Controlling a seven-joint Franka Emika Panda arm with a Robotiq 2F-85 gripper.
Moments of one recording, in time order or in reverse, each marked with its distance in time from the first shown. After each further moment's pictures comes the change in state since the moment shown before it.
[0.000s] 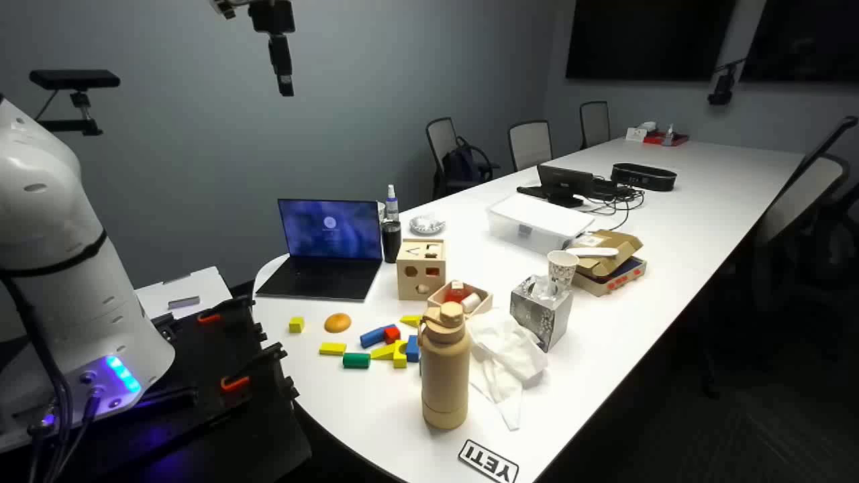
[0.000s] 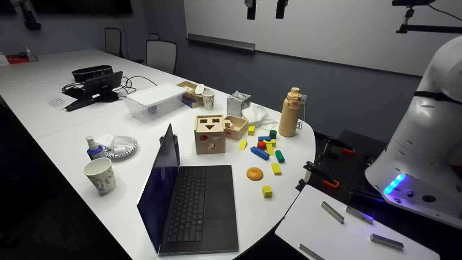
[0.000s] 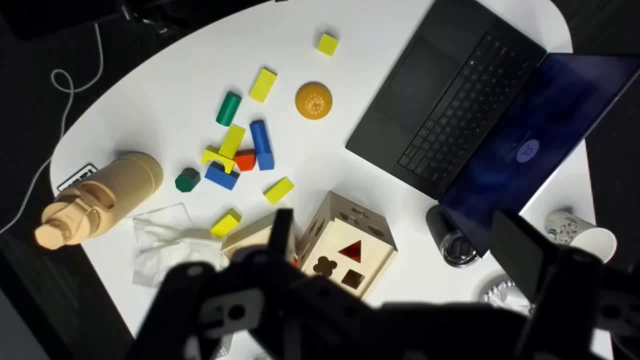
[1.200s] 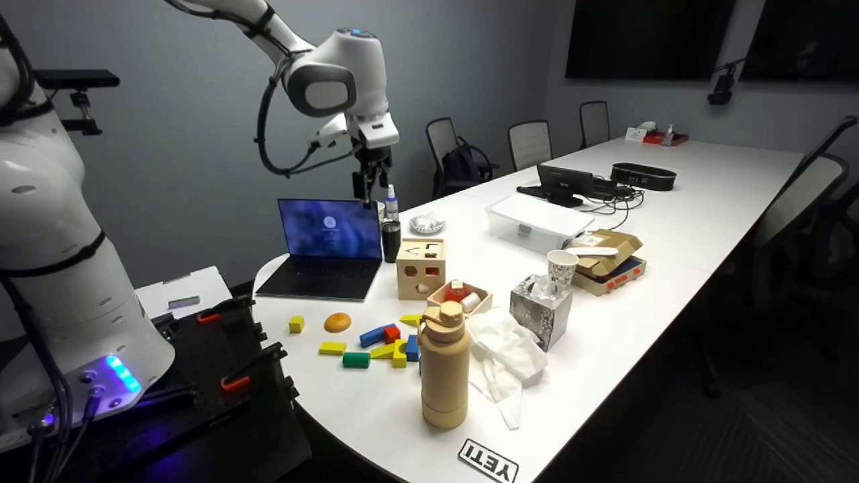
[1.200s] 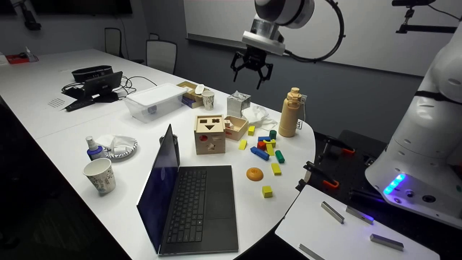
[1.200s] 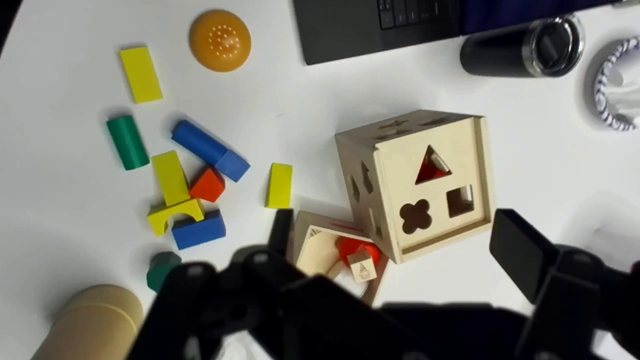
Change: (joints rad) arm -0.069 0.438 -0.232 -0.238 0.266 0.804 0.183
